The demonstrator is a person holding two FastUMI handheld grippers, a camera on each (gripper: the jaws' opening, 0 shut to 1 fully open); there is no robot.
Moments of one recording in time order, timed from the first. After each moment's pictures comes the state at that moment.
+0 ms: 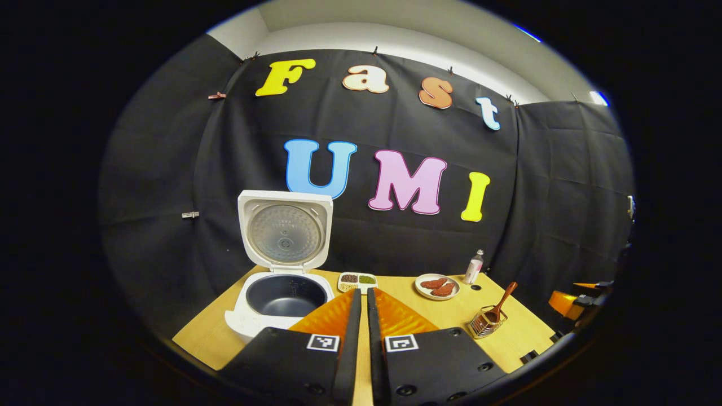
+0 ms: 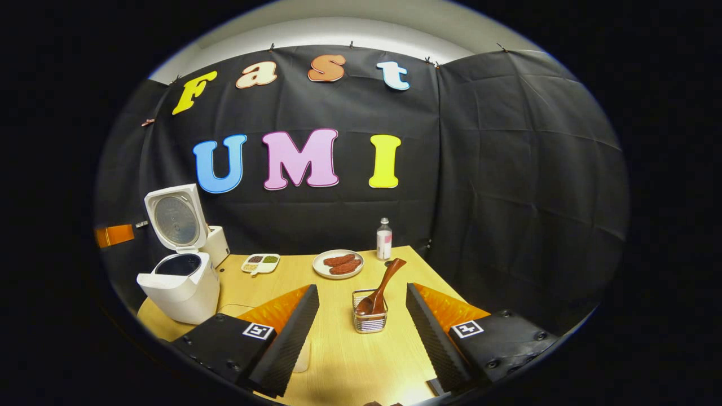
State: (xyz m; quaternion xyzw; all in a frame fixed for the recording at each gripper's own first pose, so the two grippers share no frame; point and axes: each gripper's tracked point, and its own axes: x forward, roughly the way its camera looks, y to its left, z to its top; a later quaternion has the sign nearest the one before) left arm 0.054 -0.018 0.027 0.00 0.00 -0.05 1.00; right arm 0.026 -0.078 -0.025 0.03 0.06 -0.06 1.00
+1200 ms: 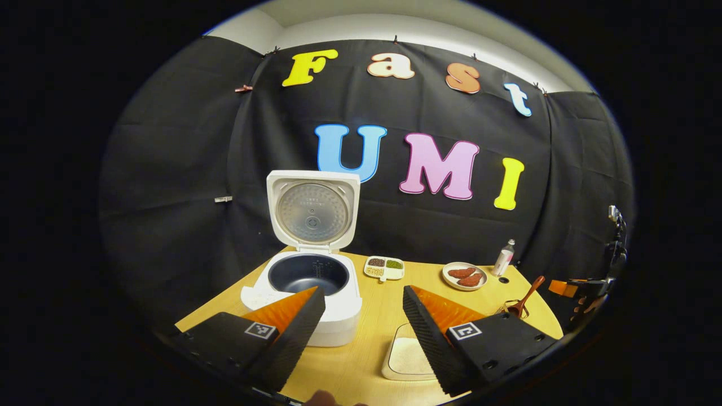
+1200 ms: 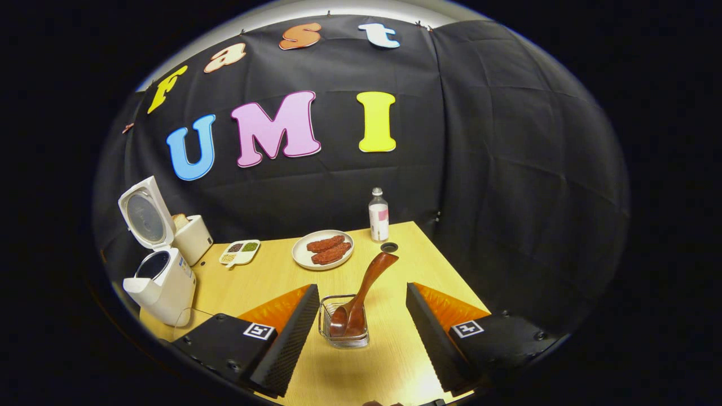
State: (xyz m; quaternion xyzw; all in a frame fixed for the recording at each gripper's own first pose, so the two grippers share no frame) left arm 0.056 -0.010 -0.006 0.00 0.04 0.06 1.00; right arm 0.168 -0.142 -0.102 0.08 0.15 -0.03 0.98
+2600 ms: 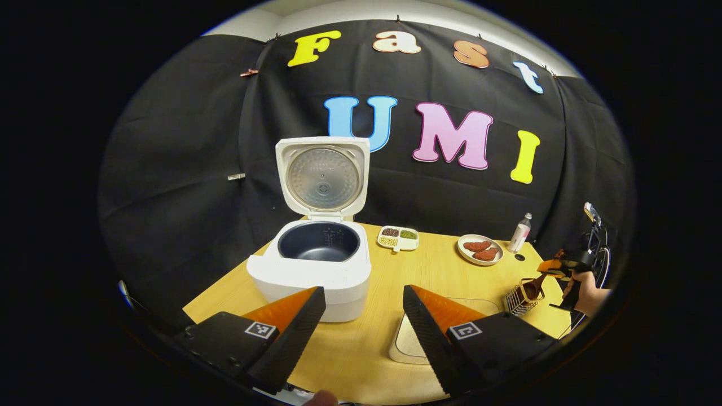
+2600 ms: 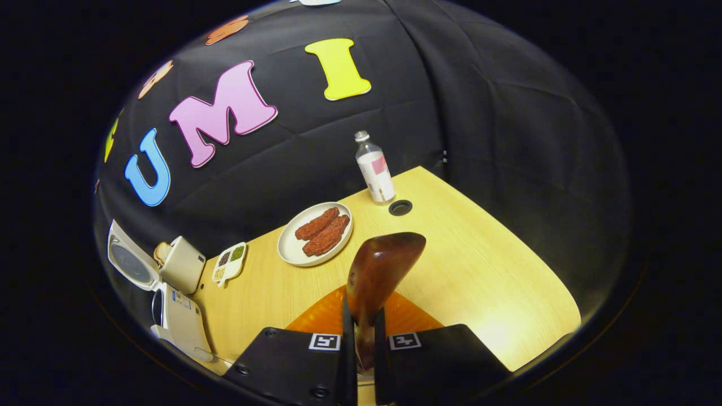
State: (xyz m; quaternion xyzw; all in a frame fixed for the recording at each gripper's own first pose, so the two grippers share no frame) left arm 0.043 -0.005 -0.050 0.00 0.10 0.09 0.99; right arm 0.268 -0.132 -0.163 0.20 0.23 -0.05 0.95
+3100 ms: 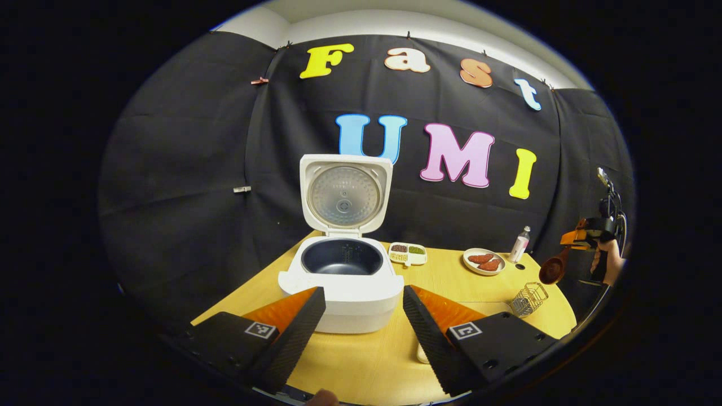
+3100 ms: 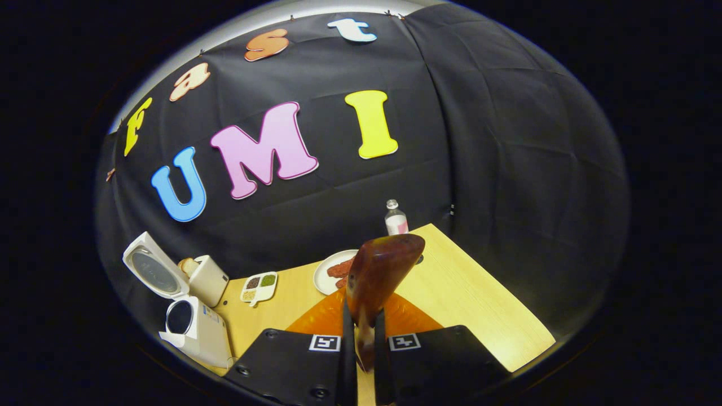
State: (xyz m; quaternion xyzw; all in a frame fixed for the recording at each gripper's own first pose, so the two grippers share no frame) left arm 0.019 0.059 -0.034 0.00 0.05 0.06 1.00; right arm 0.203 -0.086 -0.031 0.16 0.15 -0.03 0.98
